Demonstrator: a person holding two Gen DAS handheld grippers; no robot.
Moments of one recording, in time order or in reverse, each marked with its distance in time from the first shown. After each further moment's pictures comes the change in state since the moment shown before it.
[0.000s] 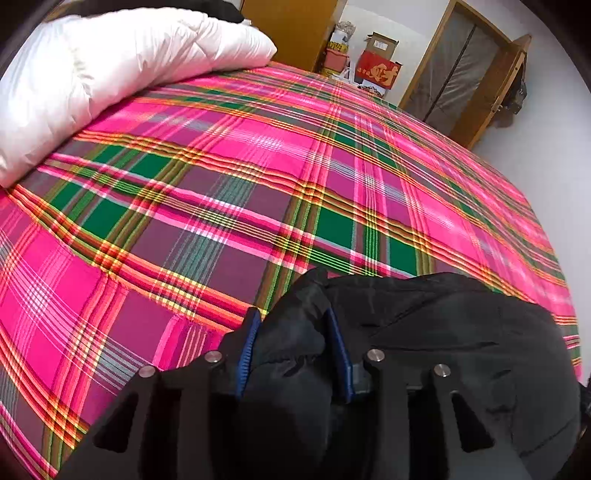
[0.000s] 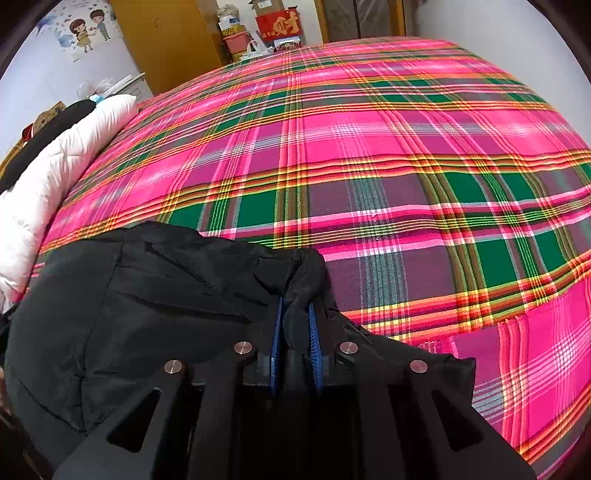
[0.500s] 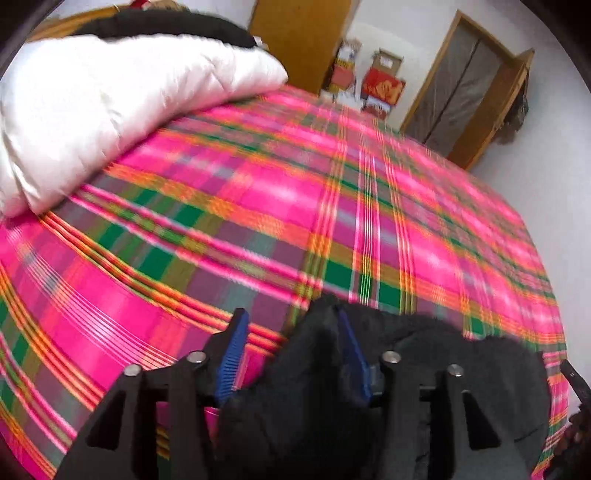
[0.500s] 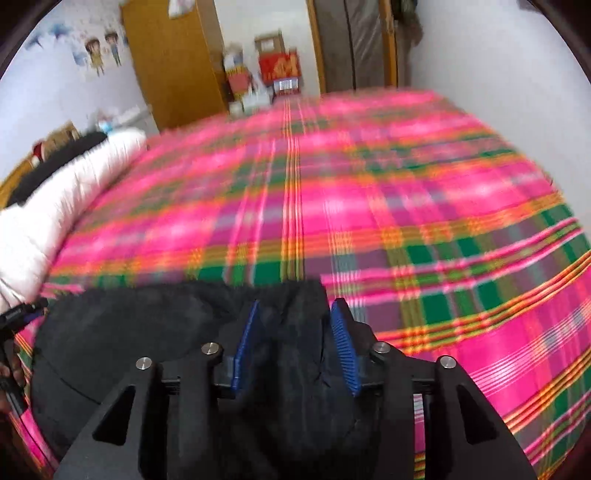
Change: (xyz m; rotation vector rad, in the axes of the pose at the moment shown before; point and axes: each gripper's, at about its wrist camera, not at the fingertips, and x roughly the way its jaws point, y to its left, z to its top) left arm -0.080 0.021 0.039 -0.039 -0.065 -0.007; right arm -0.116 0.014 0.022 -0.002 -0.226 0.000
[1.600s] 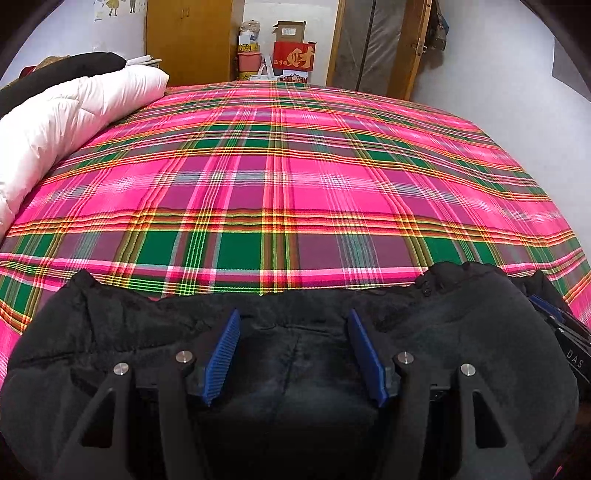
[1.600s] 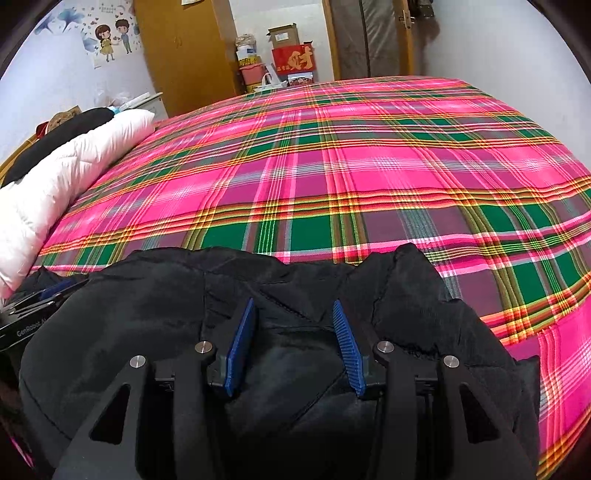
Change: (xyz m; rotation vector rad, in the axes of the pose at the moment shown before) left arm 0.104 -0.153 -0.070 0.353 0.050 -0.069; right arm 0.113 0.030 -0.056 -0.035 0.069 0.012
